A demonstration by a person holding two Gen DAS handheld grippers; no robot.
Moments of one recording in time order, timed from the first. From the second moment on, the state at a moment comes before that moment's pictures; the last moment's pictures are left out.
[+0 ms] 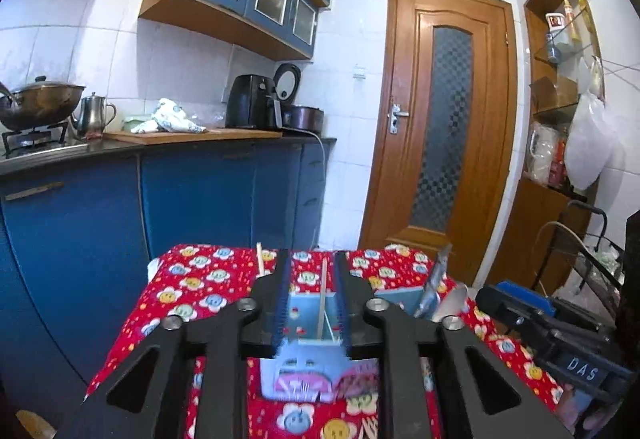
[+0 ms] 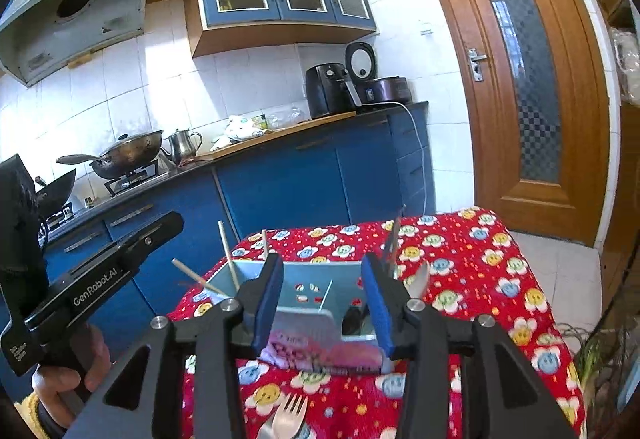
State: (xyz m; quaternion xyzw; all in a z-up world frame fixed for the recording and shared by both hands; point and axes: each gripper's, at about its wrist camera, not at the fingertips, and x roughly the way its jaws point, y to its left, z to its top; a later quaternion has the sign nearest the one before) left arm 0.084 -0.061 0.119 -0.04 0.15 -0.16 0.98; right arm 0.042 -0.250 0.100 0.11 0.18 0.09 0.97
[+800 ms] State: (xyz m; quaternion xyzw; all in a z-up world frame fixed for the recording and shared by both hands) left arm 0.032 -0.046 0.068 -0.01 0.30 -0.16 0.94; right arm -0.028 -0.260 0.051 0.14 0.25 0.07 0.95
